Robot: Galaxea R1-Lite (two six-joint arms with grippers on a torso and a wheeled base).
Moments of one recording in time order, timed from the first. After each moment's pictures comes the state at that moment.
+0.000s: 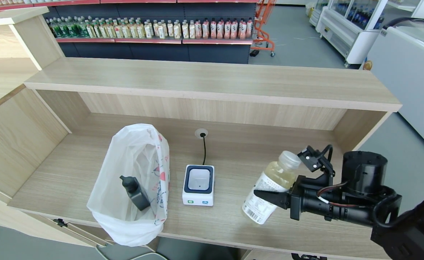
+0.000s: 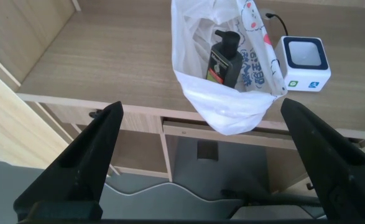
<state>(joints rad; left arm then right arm) 0.00 0.00 0.00 0.00 -0.02 0.00 0.45 1.86 -0.44 -1.19 0.60 0.11</state>
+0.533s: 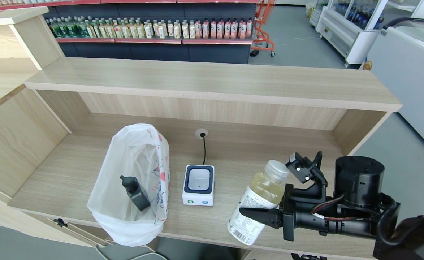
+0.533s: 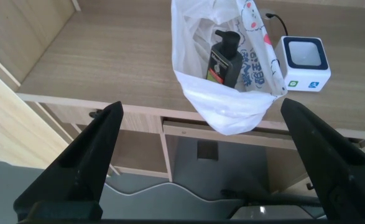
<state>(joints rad) 0.00 0.00 0.00 0.00 -0.02 0.00 0.58 1.81 -0.43 -1.14 0.60 0.11</state>
